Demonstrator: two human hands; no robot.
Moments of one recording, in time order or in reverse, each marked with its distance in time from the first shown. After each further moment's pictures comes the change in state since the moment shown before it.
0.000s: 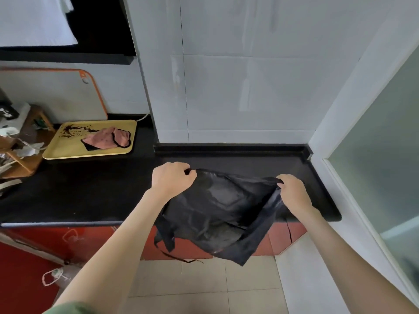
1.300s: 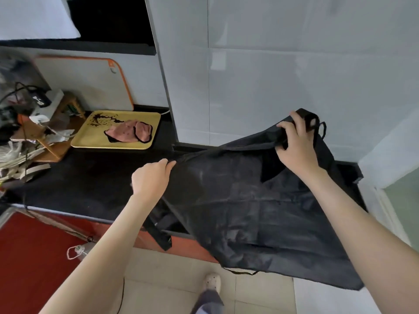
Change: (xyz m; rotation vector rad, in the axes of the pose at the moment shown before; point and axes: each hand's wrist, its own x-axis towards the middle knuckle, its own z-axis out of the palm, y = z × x) left_hand 0.047 -0.059 0.020 0.217 0.263 -0.260; right_hand 0.163 -0.085 -0.012 0.003 0.241 -0.652
